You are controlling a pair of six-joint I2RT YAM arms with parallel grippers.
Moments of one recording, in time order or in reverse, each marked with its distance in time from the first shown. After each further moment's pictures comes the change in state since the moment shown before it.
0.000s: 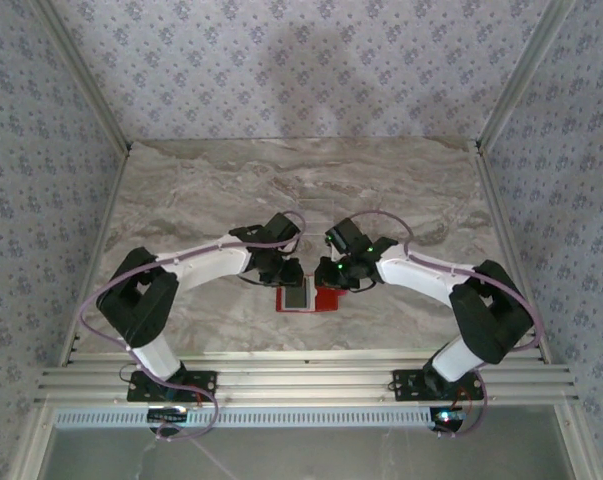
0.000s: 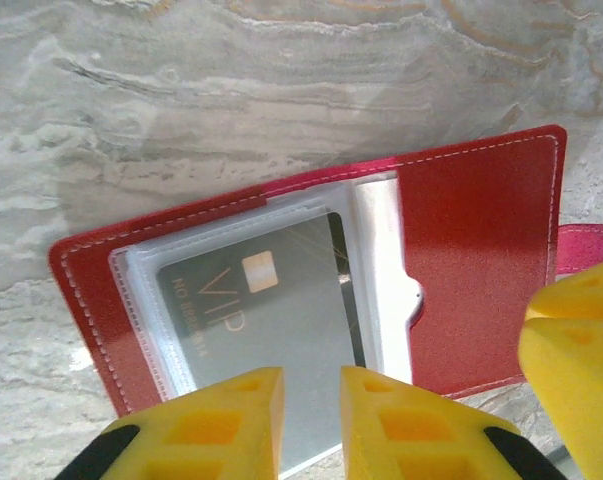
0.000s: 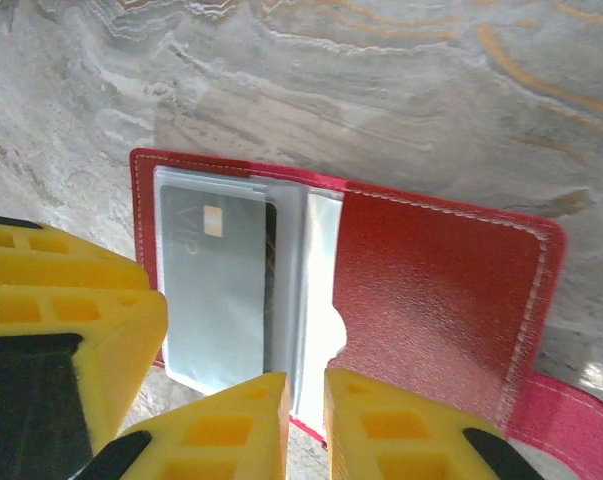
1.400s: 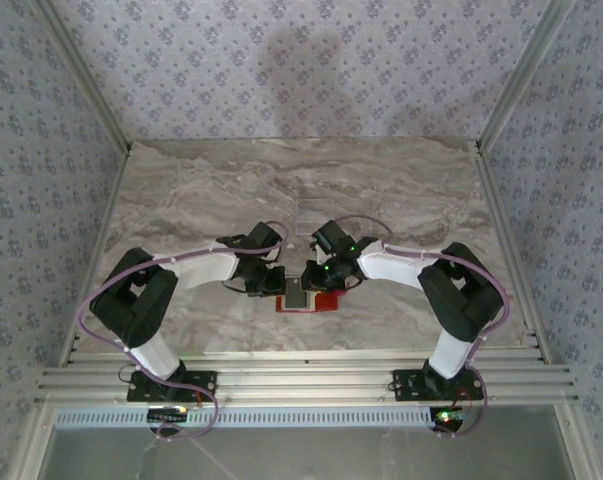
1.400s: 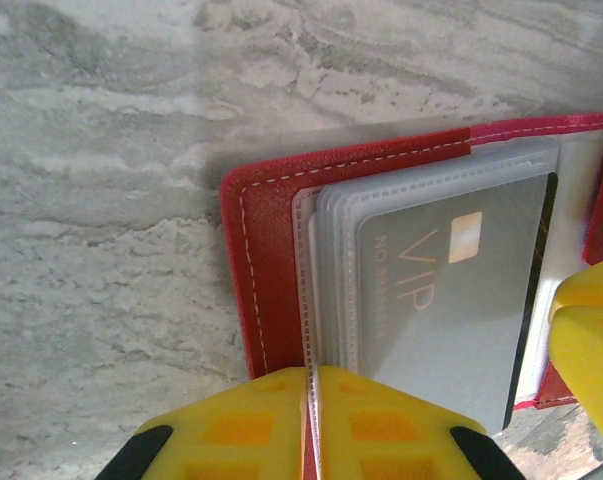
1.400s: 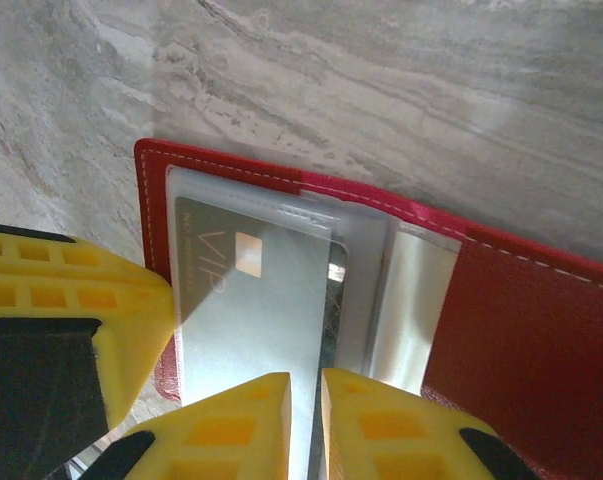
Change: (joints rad) left arm 0.080 -0.015 -0.165 0.089 0.065 -0.012; right arm 0.034 0.171 0.060 0.084 -0.090 0.001
